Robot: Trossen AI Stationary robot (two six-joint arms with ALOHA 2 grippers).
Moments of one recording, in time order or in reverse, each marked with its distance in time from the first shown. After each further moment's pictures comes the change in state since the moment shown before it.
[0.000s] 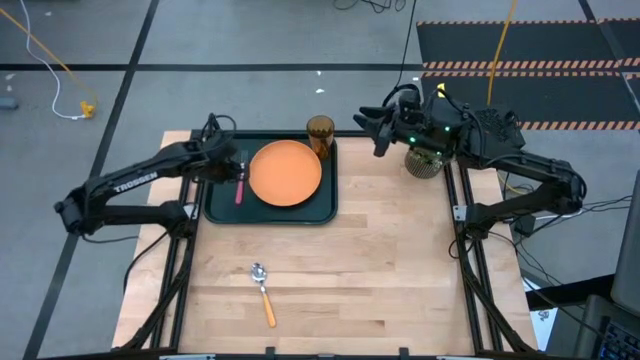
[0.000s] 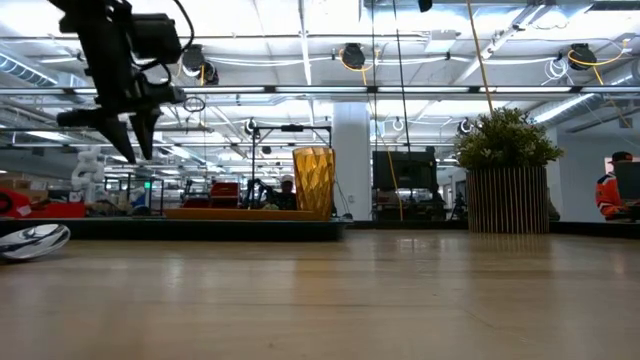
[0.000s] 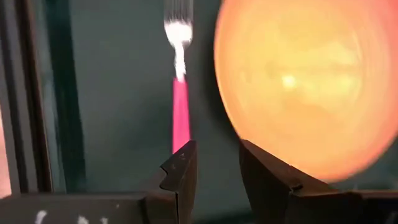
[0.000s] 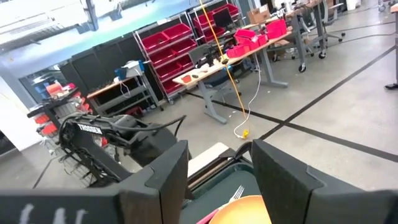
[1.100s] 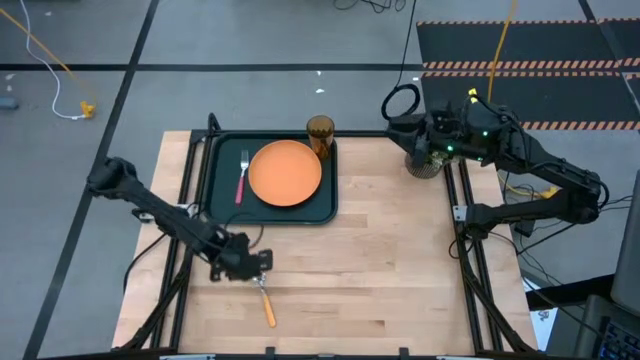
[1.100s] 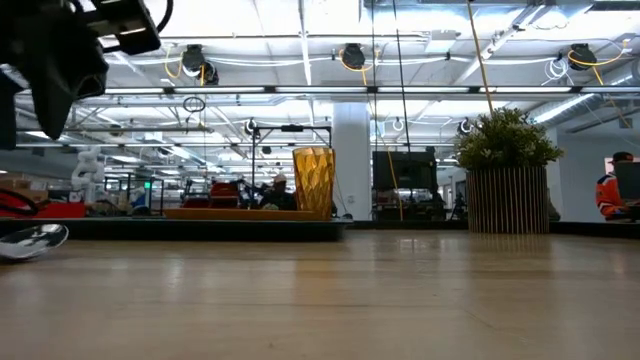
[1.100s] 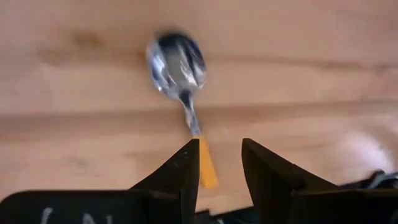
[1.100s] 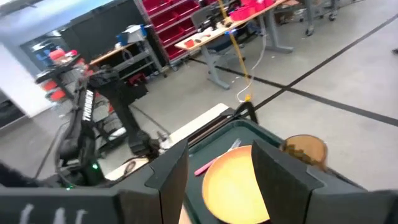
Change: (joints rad) left arm -1.150 0.334 0.057 0.320 0.082 -1.308; right arm 0.000 -0.209 0.000 -0.357 -0.078 0.026
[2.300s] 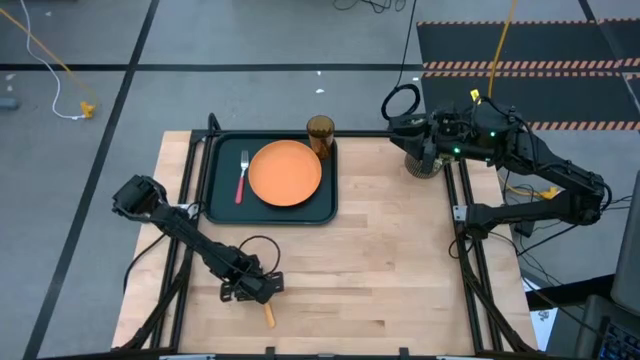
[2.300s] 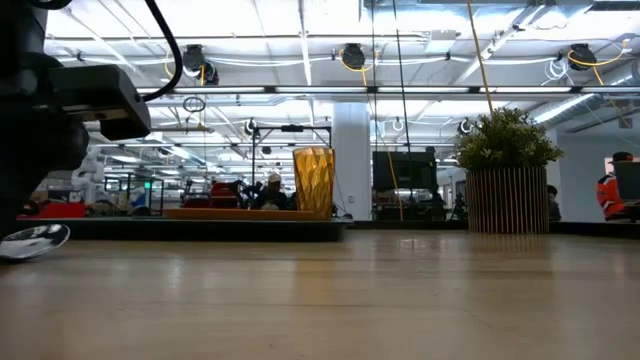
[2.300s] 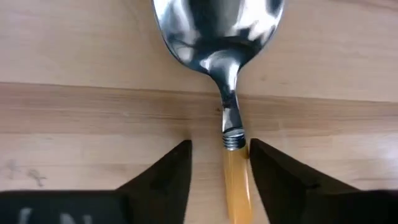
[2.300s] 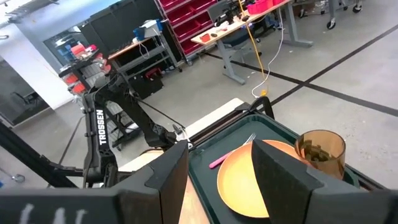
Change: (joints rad) left arm -0.050 0.362 0.021 0.214 0.091 -0.088; right arm 0.001 -0.032 0.000 -0.022 -0.078 0.008
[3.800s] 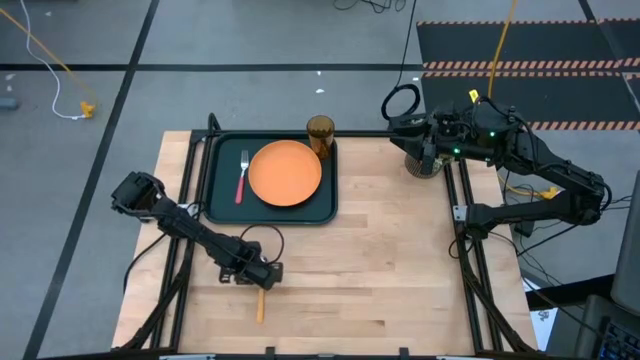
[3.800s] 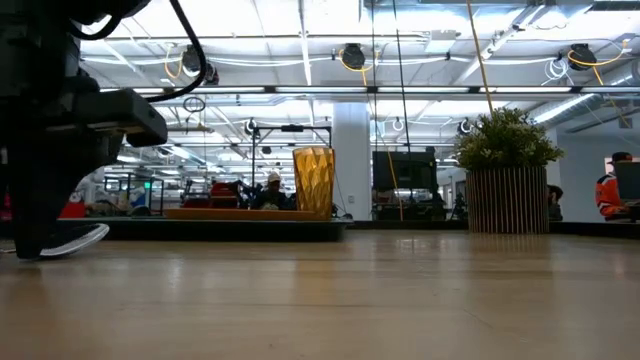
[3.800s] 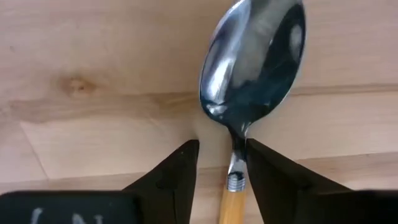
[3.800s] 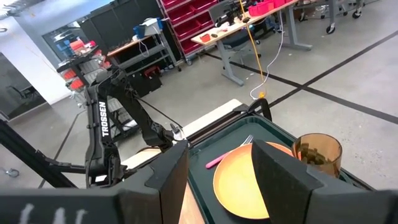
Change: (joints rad) left arm 0.069 -0.051 -0.006 -0.181 0.008 0.210; right arm 0.000 0.000 0.000 0.000 0.000 -0.035
